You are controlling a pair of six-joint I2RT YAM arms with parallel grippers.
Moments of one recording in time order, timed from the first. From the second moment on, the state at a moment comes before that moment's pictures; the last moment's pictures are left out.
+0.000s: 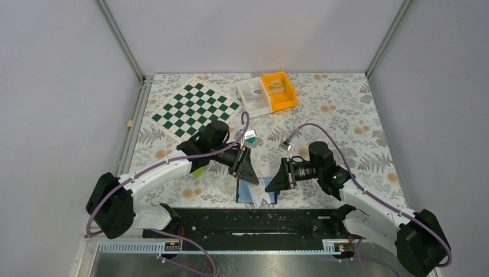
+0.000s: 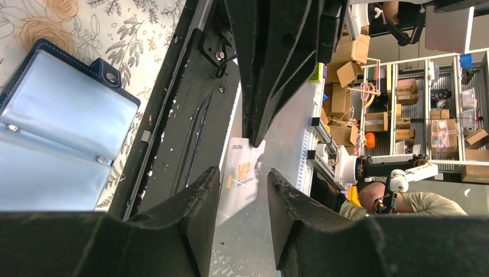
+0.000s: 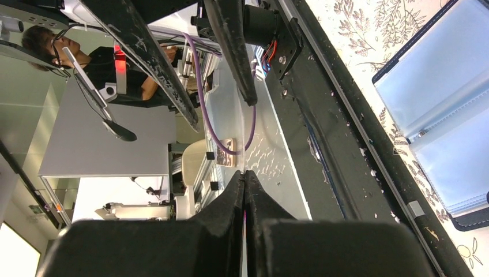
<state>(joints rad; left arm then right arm) -0.73 1.28 0.85 -0.25 0.98 -0.51 0.60 0.94 0.40 0.13 -0.99 0.88</state>
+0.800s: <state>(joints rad) -0.73 1.33 0.84 -0.16 1.08 -0.57 0.60 0.94 0.40 0.14 -1.03 0.89</state>
